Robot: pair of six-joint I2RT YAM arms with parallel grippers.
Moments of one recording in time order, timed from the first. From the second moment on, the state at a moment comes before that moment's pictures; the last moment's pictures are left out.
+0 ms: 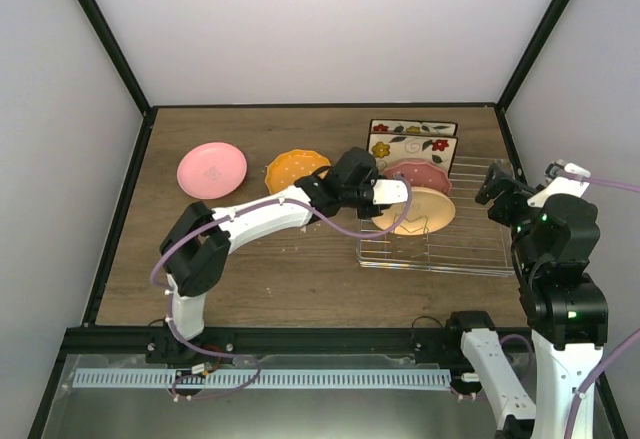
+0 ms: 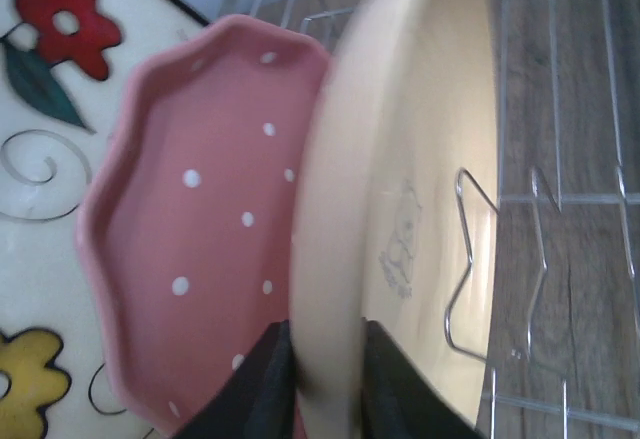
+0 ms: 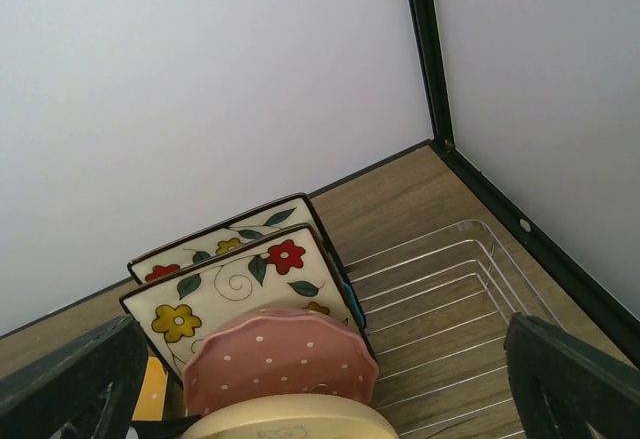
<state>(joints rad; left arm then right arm) -0.93 1.92 1.51 -0.17 0.18 0.65 0.02 0.60 1.25 -0.90 0.19 0.39</state>
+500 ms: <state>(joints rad) -0.98 1.93 1.68 -0.26 -0.08 0.53 0.02 0.58 1.24 -0.90 0.19 0.38</state>
